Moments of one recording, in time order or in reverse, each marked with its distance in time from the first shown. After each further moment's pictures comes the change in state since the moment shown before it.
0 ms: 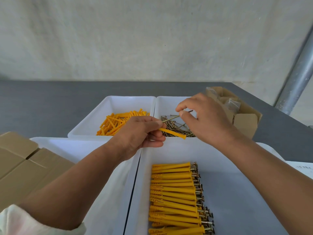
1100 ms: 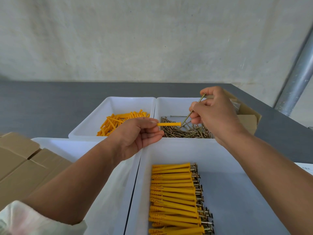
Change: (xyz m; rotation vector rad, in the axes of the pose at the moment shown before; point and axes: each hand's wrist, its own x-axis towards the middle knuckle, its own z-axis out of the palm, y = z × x) left_hand 0.003 0.001 -0.006 -0.379 0.034 -0.137; right_hand 0.010 0.005 -0.003 0.648 0.198 0.432
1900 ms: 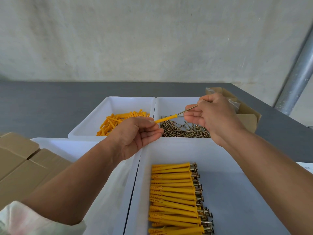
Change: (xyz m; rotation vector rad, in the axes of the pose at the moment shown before) left_hand 0.001 0.000 0.000 -0.079 0.017 -0.004; right_hand -0.005 -0.010 0.004 0.340 -0.052 0.222
